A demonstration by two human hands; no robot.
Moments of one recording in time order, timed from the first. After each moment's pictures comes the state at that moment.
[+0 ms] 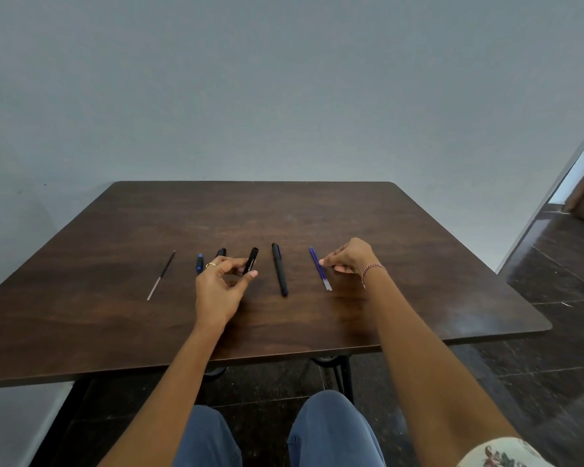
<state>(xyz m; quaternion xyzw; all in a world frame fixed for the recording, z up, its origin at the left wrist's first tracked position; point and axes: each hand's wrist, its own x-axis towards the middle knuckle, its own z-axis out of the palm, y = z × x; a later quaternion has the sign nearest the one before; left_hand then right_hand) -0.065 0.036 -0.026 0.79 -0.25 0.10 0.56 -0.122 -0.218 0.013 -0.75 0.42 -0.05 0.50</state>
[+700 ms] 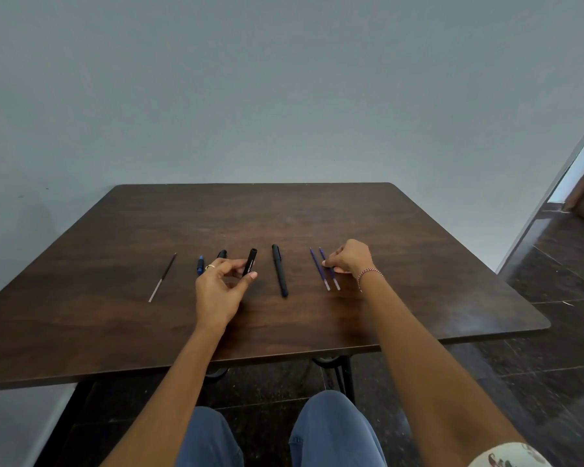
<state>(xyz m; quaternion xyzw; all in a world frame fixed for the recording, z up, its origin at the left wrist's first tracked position) -0.067 0.038 -0.024 0.79 -0.25 0.09 0.55 -0.125 -0.215 0.008 -0.84 0.41 -0.07 0.35</state>
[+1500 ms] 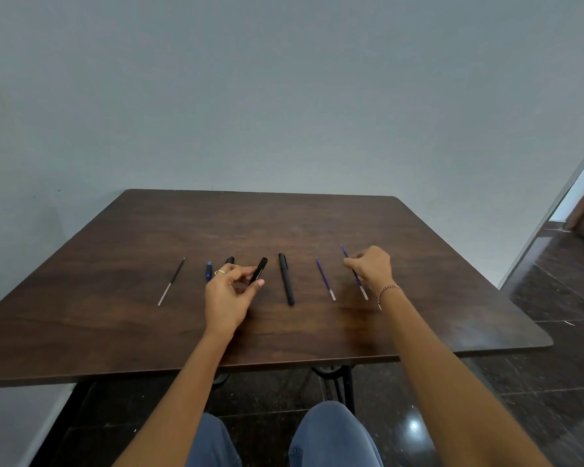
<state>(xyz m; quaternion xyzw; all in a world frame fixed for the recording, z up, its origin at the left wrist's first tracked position) -0.066 0.035 -0.022 0.79 -0.24 0.10 0.55 -0.145 -0.220 0.015 -0.83 0.41 -0.19 0.33</state>
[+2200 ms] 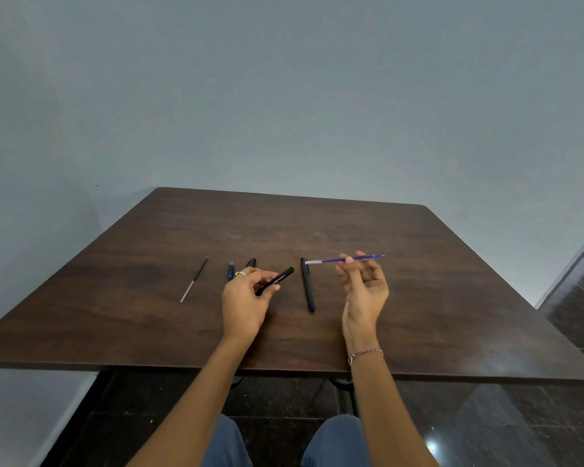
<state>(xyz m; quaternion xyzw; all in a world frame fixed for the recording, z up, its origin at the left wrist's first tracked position) -0.065 0.035 -0.025 0.81 -0.23 0.14 0.52 -0.138 -0.120 -0.013 -0.37 0.12 -0.49 0.78</state>
